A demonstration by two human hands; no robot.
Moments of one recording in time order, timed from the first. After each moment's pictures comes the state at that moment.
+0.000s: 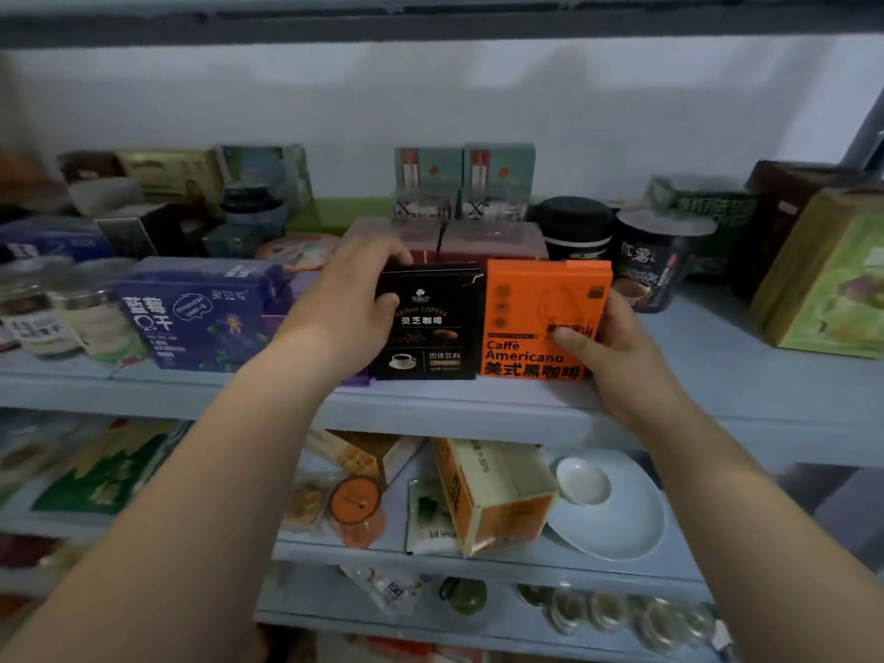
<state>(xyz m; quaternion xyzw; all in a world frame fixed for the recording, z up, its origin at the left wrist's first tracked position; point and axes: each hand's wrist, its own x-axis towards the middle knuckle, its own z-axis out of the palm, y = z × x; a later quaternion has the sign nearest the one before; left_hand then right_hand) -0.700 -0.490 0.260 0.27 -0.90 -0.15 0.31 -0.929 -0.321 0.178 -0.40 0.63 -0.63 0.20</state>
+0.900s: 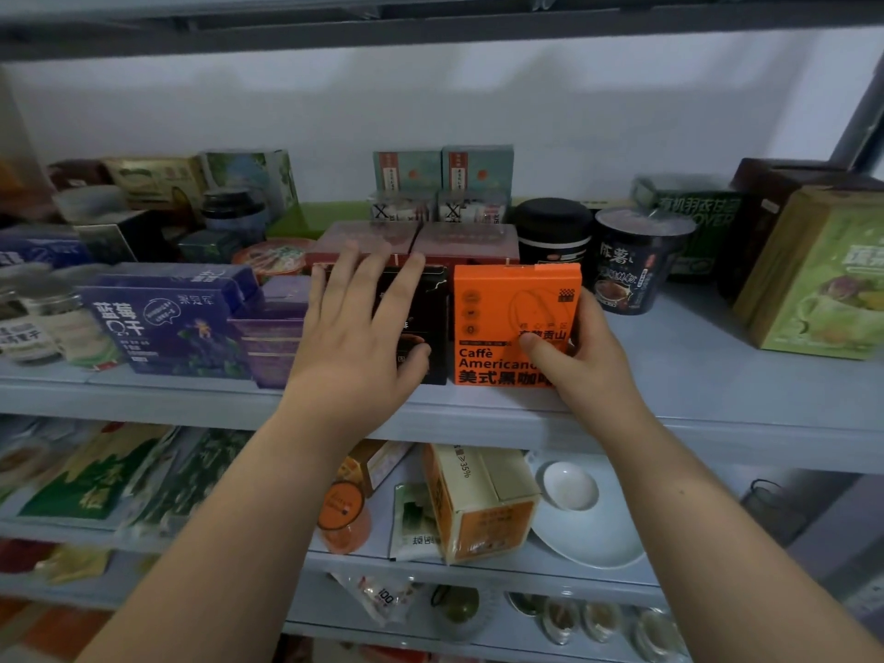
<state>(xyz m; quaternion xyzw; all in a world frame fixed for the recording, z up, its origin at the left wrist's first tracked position) -0.720 -0.461 0.209 0.25 -0.90 0.11 0.34 -0.924 -0.318 0.176 -0.44 0.65 -0.61 0.09</state>
